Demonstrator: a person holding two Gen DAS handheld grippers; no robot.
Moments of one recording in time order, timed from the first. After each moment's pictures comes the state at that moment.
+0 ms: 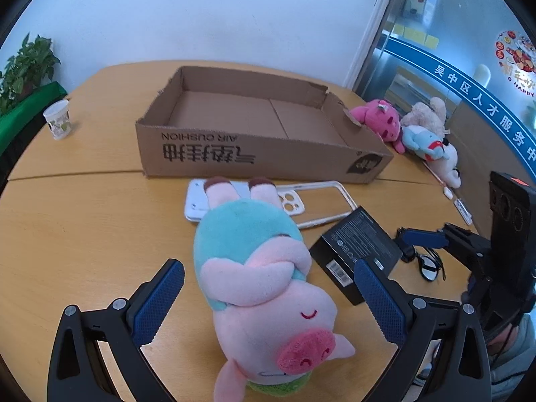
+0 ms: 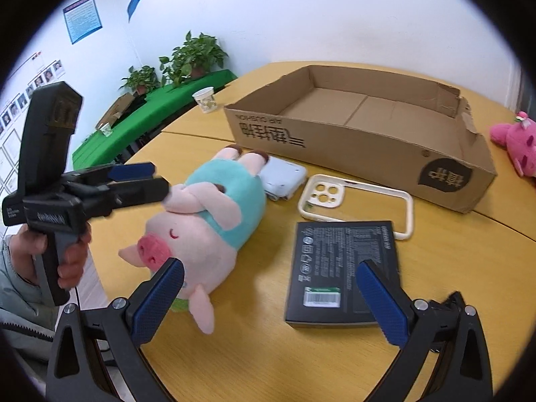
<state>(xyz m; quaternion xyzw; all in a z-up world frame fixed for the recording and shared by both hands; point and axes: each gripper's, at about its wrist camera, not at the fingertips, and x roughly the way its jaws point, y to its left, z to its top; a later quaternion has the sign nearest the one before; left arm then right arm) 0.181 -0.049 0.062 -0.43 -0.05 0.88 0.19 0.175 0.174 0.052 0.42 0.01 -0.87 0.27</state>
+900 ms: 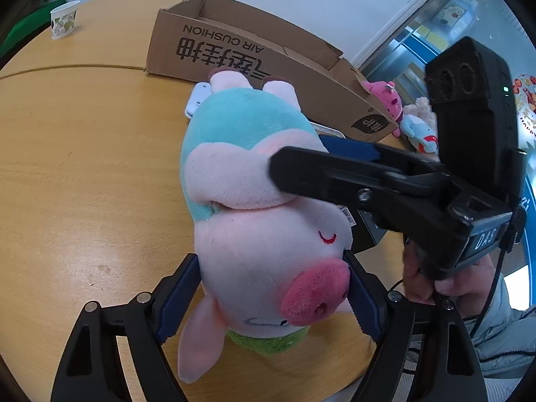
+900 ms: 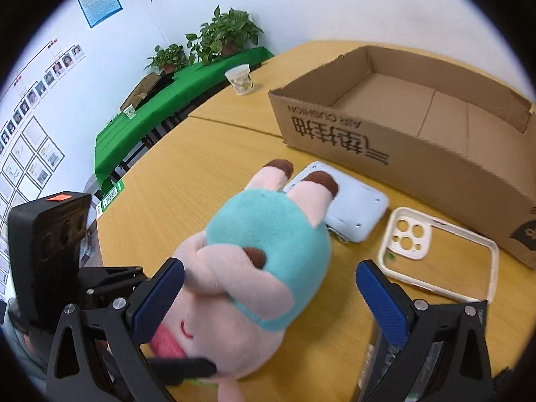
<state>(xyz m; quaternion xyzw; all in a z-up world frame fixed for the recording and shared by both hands) 0.197 -0.075 -0.003 -0.52 -0.16 0.81 0.22 0.104 0.084 0.025 0.47 0.00 -0.81 0.35</state>
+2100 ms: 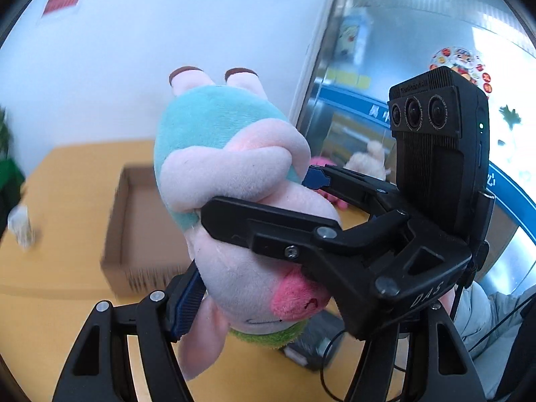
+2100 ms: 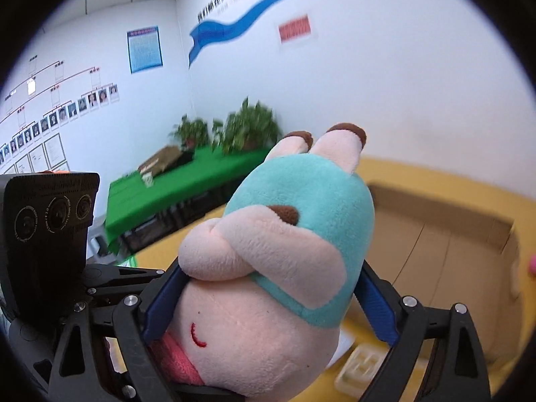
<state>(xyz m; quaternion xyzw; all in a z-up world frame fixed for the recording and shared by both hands) 0.115 -0.031 0.181 -0.28 -0.03 0.90 0.32 0.096 0.116 0.177 0.21 0.01 -0.91 0.36</state>
